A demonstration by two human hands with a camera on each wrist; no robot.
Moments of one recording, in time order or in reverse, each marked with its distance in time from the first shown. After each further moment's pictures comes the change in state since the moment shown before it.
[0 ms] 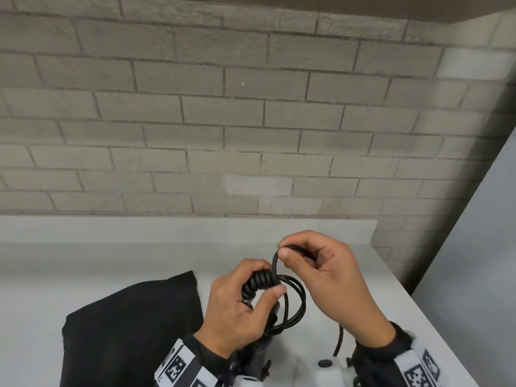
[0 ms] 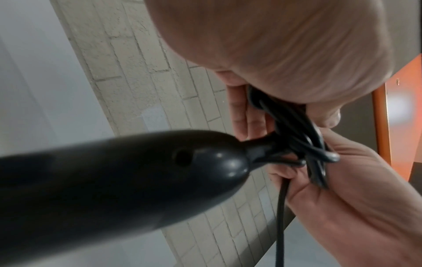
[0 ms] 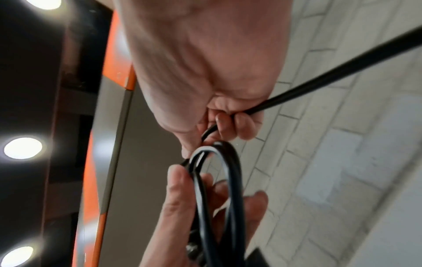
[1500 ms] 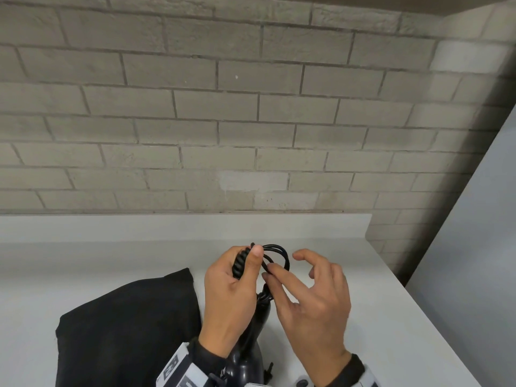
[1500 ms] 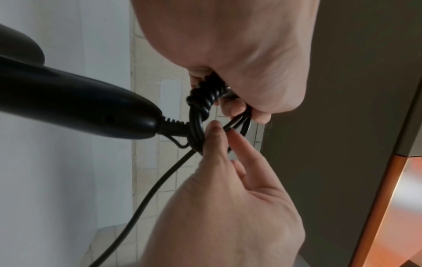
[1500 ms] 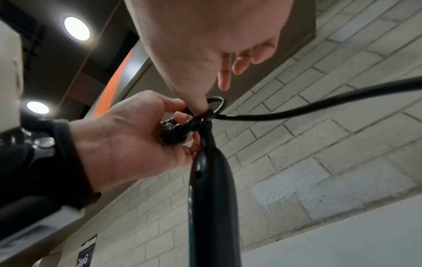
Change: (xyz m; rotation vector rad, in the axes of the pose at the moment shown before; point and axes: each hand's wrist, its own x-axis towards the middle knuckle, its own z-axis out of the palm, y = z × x) left_hand 0.013 0.016 0.008 -0.128 0.168 -0.474; right_hand -0.039 0.037 0.038 -0.875 0.436 -0.289
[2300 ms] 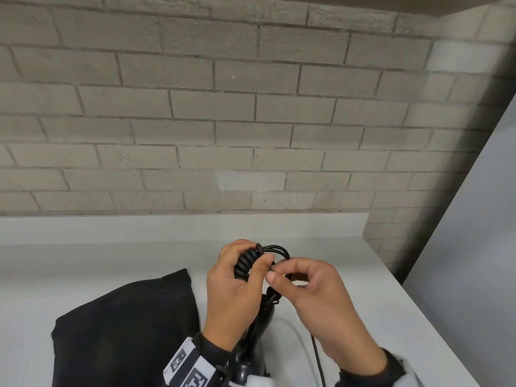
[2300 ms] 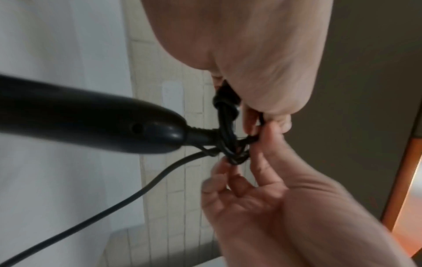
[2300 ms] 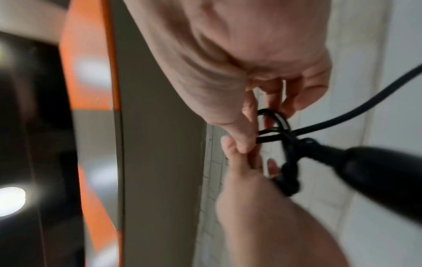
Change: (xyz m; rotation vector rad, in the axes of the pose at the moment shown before) left_hand 0.003 -0.016 0.007 0.050 0.081 0.099; right_hand 0.028 -0.006 -0.025 0.752 -0.509 0.762
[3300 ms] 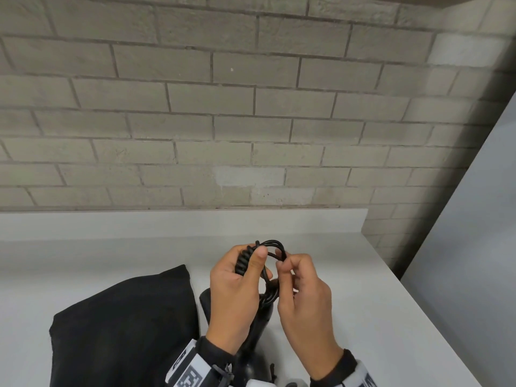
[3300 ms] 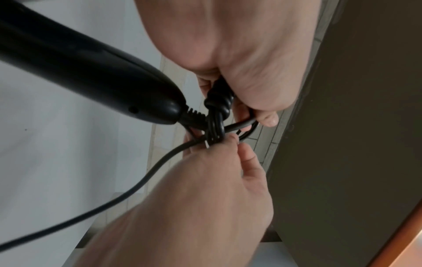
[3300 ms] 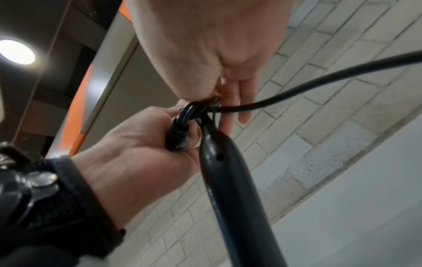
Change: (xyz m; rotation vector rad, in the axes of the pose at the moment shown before) left_hand -0.008 0.006 0.009 -0.317 -0.010 -0.282; right_hand 0.008 0.055 0.027 -0.295 0.309 -0.534
